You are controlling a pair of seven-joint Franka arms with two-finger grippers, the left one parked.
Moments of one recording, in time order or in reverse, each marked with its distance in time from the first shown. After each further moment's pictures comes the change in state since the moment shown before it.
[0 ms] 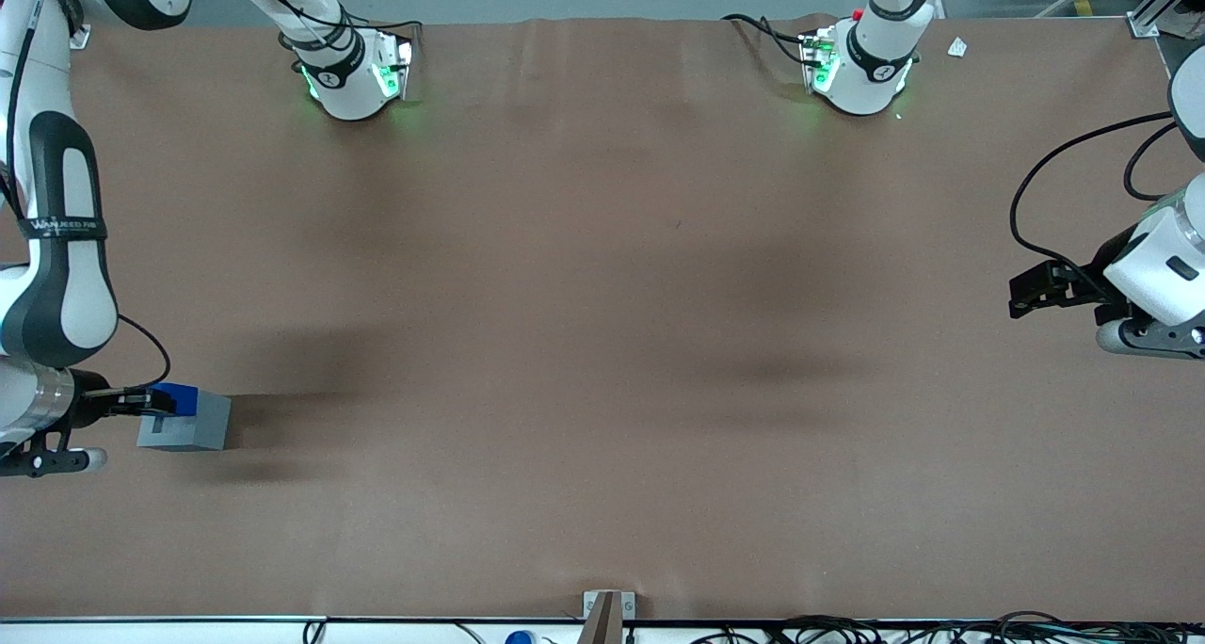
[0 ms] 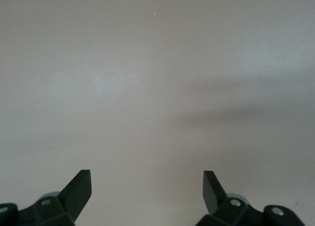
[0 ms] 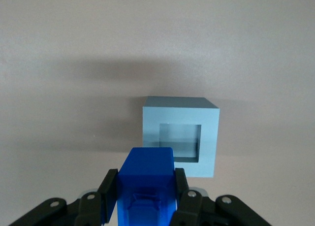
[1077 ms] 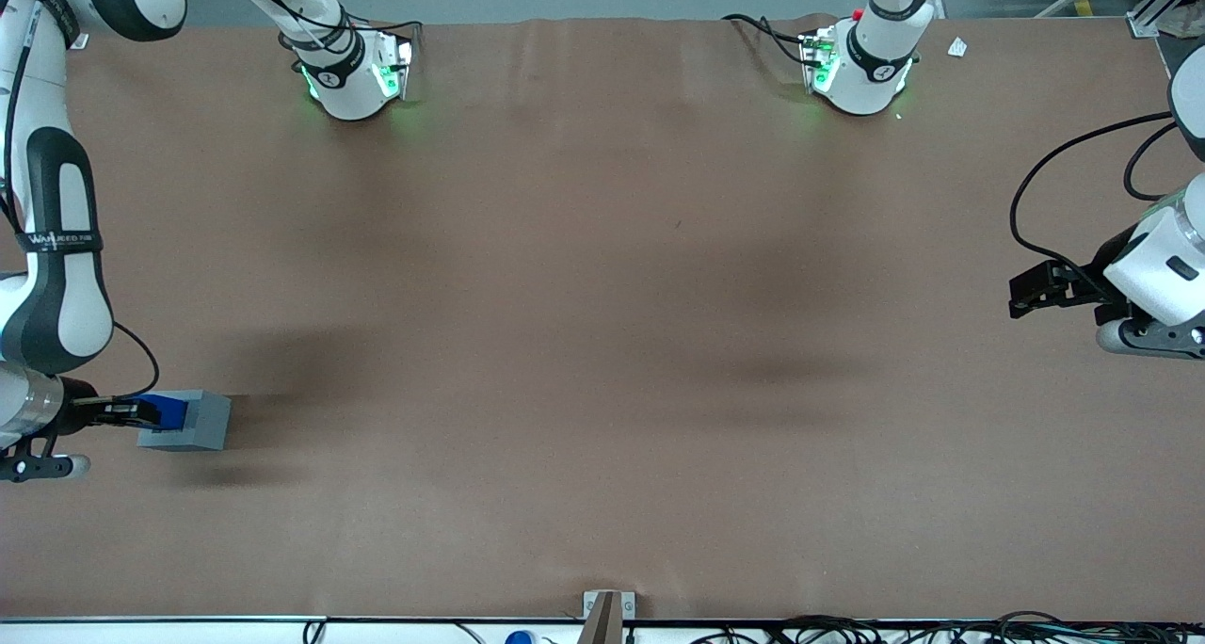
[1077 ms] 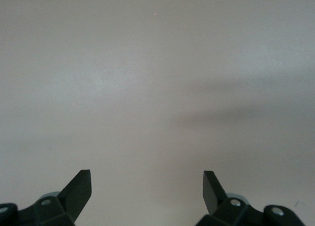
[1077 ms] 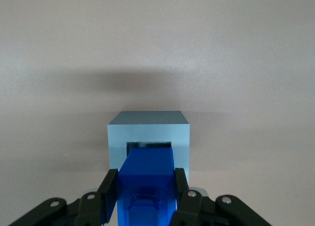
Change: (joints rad) arm -0.035 0.038 -0.007 0.001 0.004 0.087 0.022
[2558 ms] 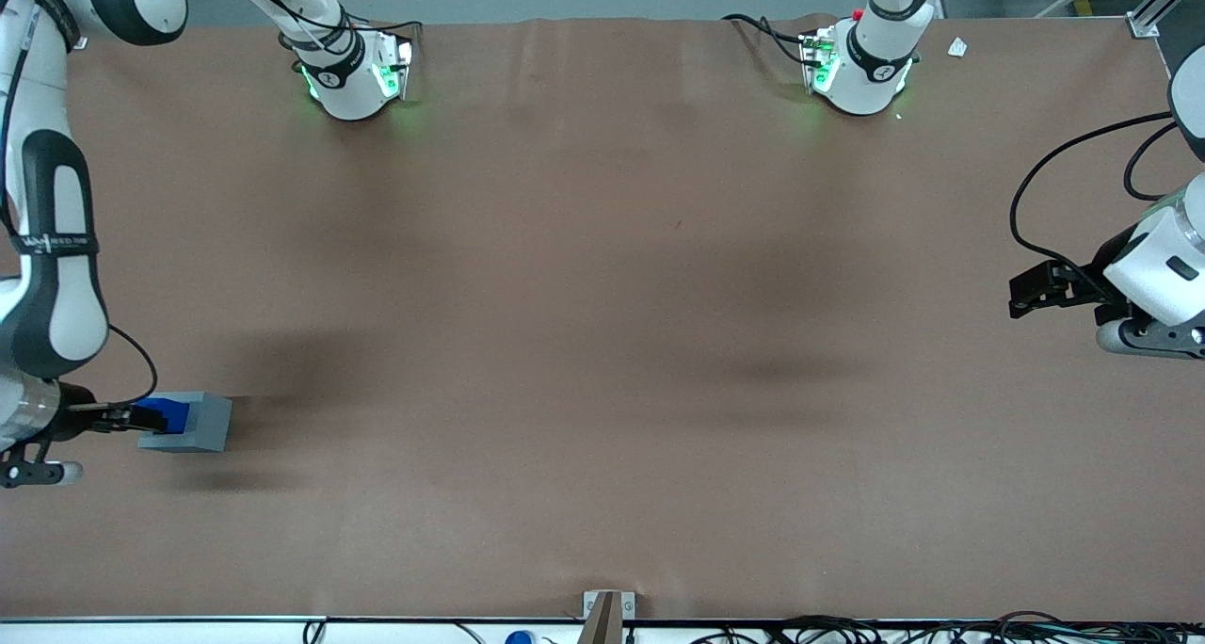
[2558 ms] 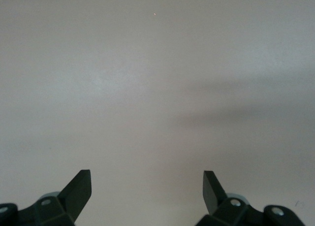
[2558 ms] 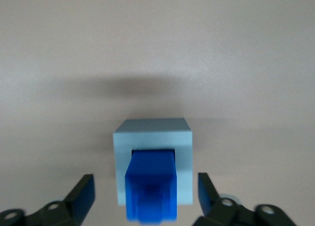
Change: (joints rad) arm 0.000 -0.023 0.003 0.044 0.029 -0.055 0.021
